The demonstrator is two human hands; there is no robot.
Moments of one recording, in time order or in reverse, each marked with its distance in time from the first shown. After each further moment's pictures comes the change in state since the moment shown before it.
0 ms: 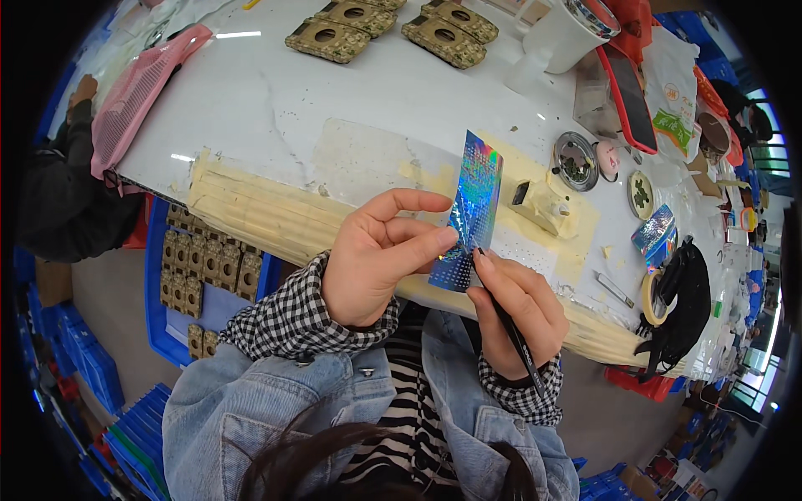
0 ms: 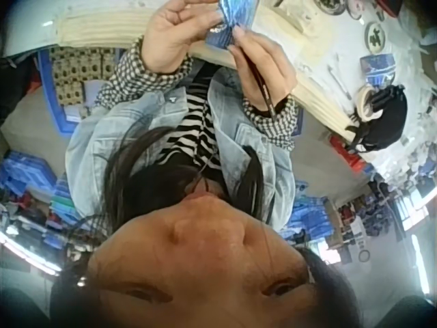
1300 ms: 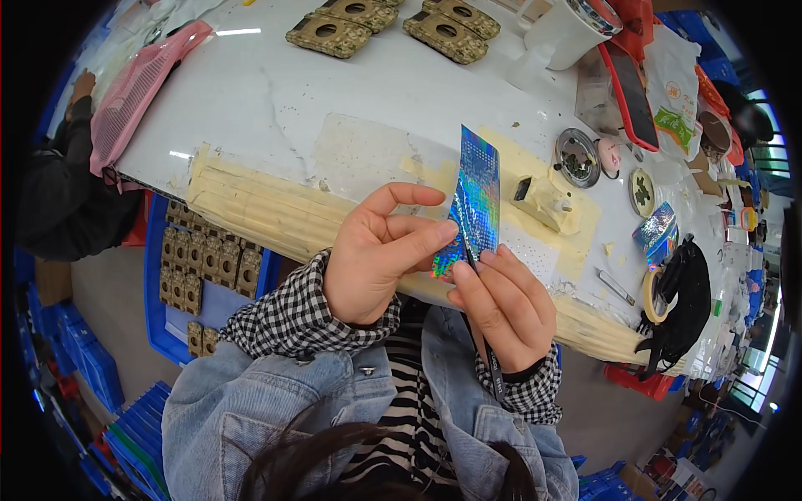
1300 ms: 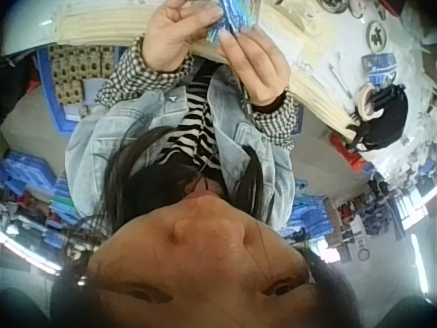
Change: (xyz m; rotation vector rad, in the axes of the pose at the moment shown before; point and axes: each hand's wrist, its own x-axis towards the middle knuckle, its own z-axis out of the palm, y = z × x) left_hand 0.000 -0.003 -0.003 -0.061 0.005 -0.019; right_hand 0.000 0.009 0.011 -0.342 0.027 -0.371
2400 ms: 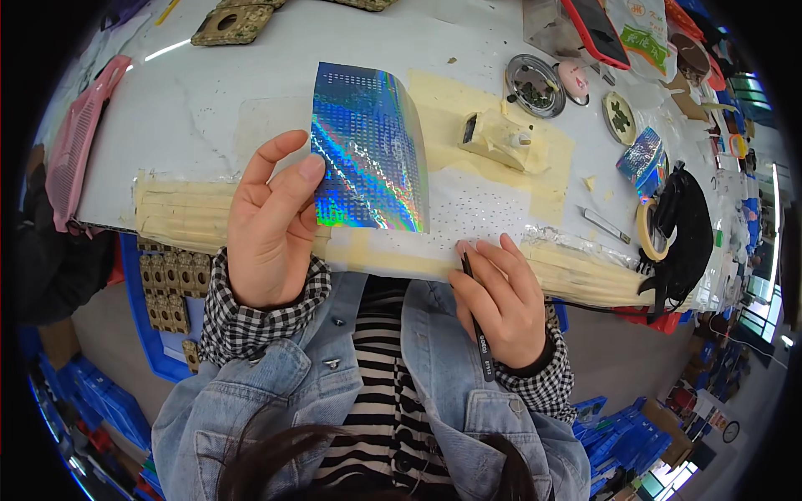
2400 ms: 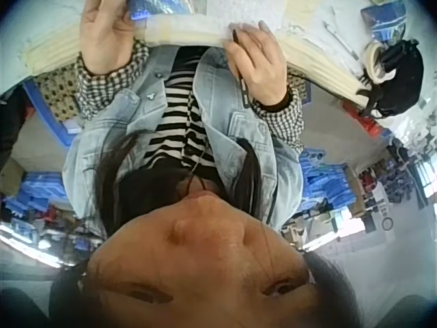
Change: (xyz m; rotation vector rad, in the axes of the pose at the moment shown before) left_hand 0.006 0.012 -0.012 -0.010 0.106 0.220; right_hand -0.059 -0.005 -0.036 -0.057 -0.365 0.266
